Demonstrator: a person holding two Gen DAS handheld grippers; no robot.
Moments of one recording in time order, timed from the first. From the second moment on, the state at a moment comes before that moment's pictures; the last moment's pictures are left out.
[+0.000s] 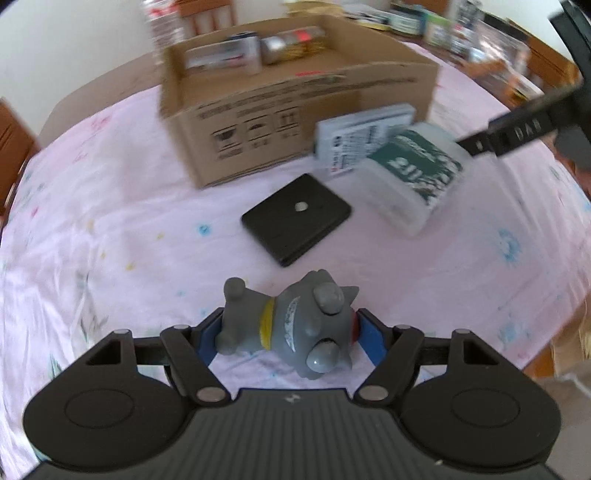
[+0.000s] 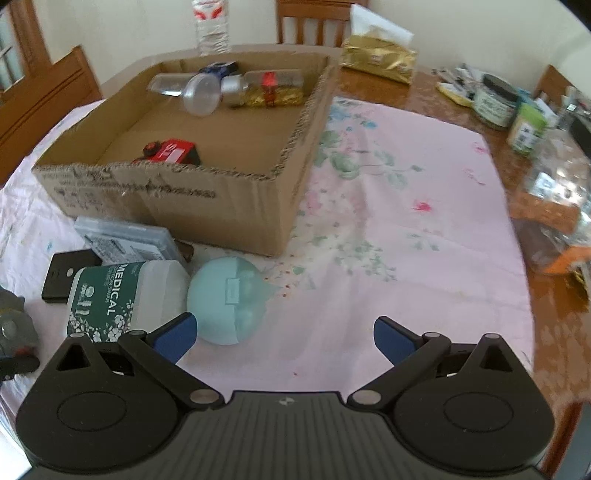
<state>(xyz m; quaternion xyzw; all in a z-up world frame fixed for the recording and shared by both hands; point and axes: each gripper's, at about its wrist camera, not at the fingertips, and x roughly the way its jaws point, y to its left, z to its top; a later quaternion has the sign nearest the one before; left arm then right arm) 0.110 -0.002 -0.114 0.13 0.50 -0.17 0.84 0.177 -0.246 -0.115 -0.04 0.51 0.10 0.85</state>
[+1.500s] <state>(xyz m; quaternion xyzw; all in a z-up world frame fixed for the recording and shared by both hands) 0.112 -0.016 -0.119 0.12 0.50 -0.11 0.85 0.181 -0.240 -0.124 -0.12 0.45 0.23 0.85</state>
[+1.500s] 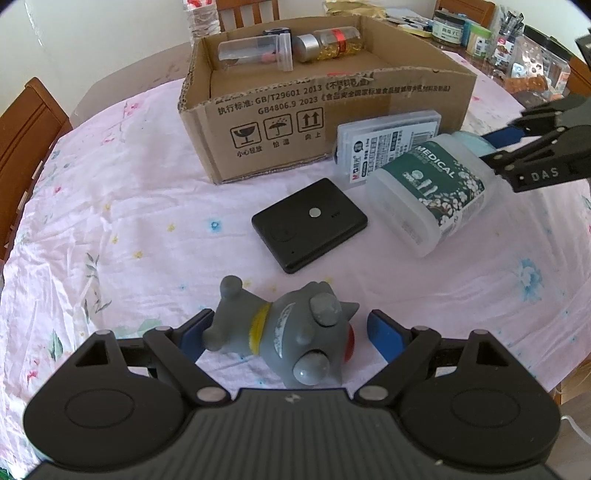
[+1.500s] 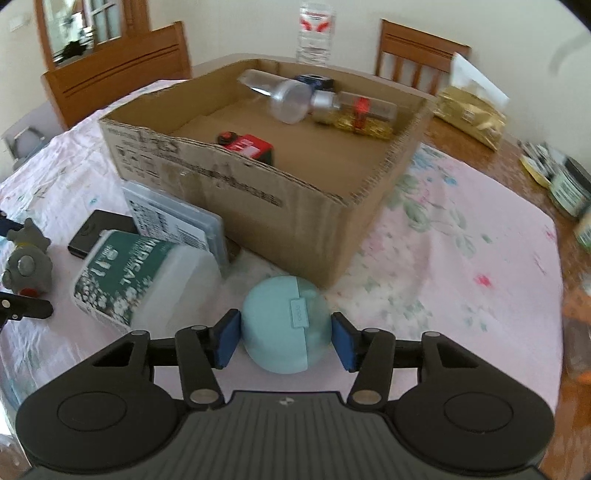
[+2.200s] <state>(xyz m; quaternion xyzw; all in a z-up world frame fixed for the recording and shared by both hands) 0.103 -0.010 -0.118 0.10 0.47 -0.10 0.87 0.163 -0.260 -0.132 -0.11 0.44 0.21 0.87</state>
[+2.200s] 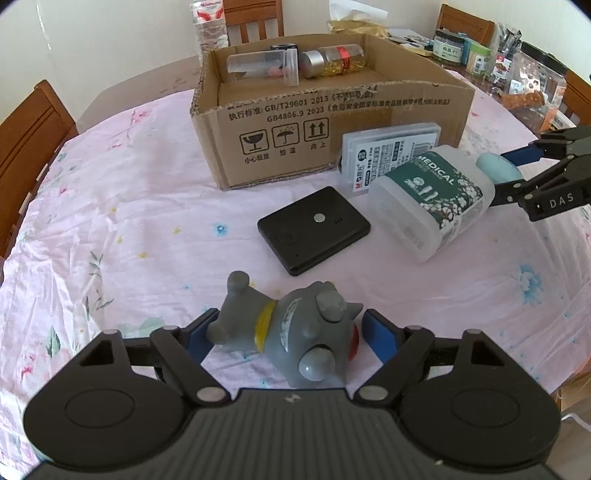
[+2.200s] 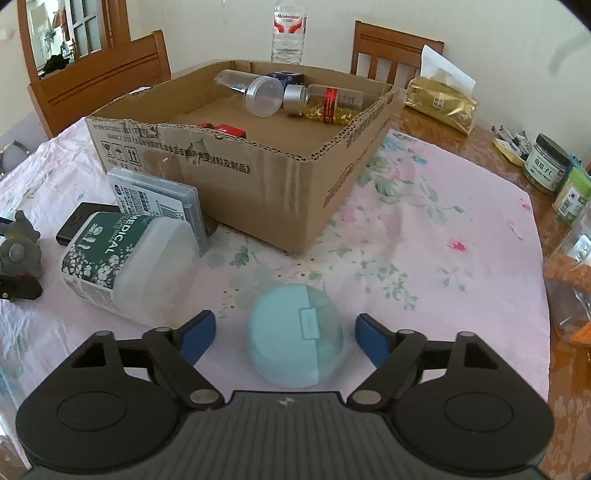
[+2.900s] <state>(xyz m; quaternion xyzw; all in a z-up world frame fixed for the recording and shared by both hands) 0.104 -0.012 -0.114 0.11 0.48 -0.11 0.86 0.165 -0.262 -0.125 -0.12 0.45 0.22 0.86</state>
